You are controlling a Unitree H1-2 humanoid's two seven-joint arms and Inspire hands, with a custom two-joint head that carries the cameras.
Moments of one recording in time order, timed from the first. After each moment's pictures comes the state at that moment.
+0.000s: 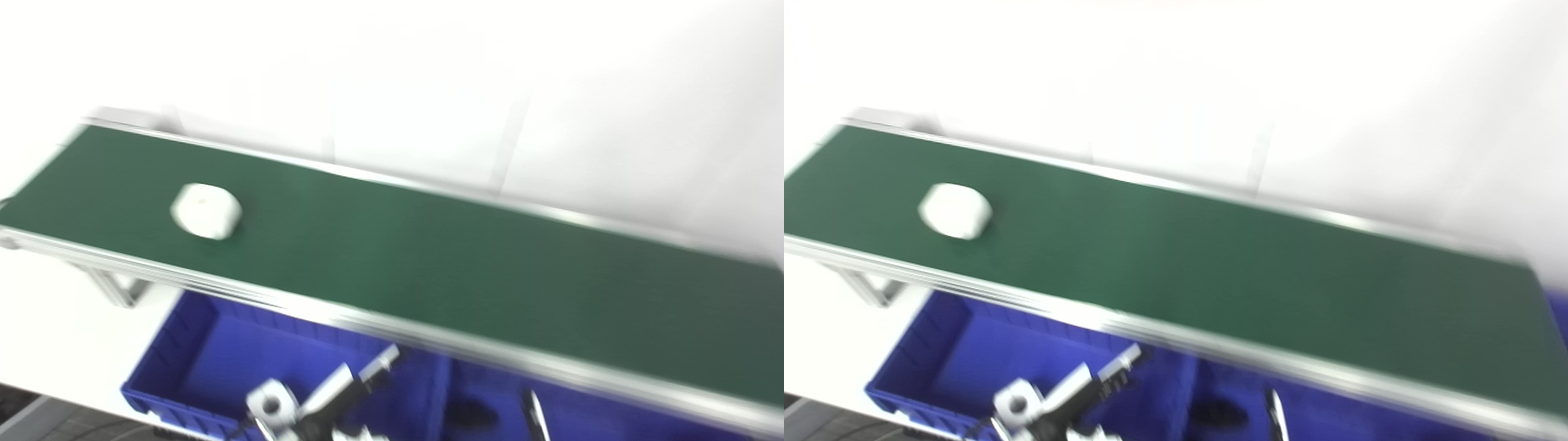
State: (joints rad) left arm 0.12 0.12 -0.32 0.30 0.25 -0.42 -0.20; right arm 0.19 -0.22 0.49 0.37 -0.17 -0.43 -0.47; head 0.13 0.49
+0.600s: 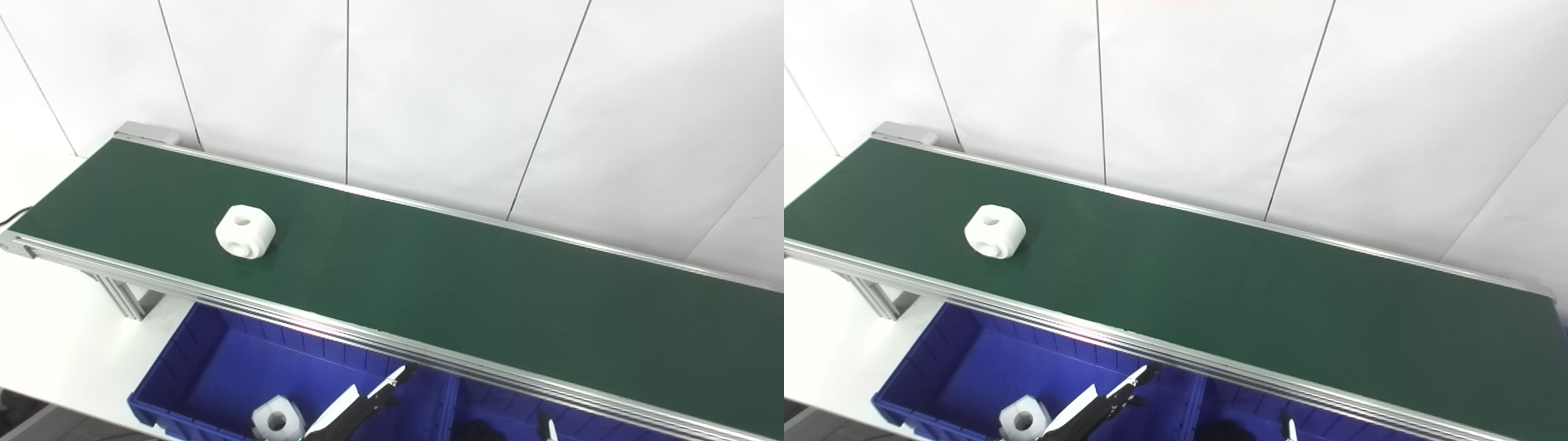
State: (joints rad) left arm 0.11 0.13 -0.37 0.29 0.22 -0.43 -0.12; right arm 0.17 -0.25 0.56 0.39 -0.17 -0.43 -0.58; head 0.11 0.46
